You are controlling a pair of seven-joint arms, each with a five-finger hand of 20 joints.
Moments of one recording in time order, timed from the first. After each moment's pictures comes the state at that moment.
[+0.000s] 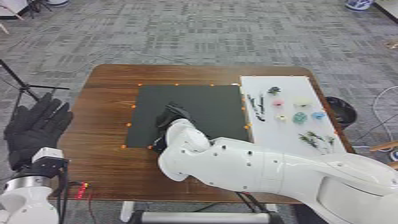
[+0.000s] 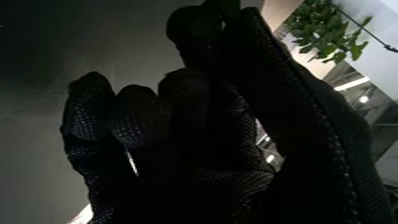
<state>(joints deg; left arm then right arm) 125.9 -61.2 -105.2 -116.1 23.7 7.9 21.8 -37.9 -79.3 5.0 -86.0 -84.2 33.8 59.6</state>
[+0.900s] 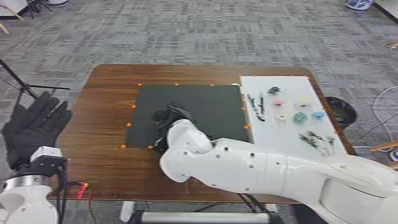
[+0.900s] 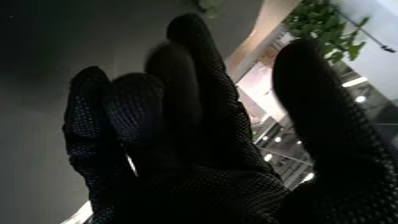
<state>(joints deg) 125.2 -61.6 -105.6 -115.6 23.6 7.3 22.0 -38.8 -78.1 5.6 -88.0 -85.7 33.3 59.6</state>
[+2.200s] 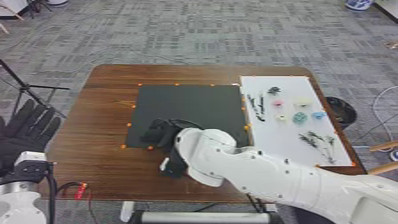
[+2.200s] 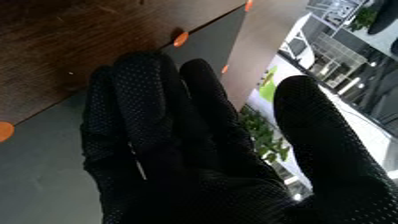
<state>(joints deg) 127.9 -62.6 -109.0 -115.6 16.8 7.4 21.7 -46.4 -68.6 14.3 -99.2 -79.1 5.0 41.1</state>
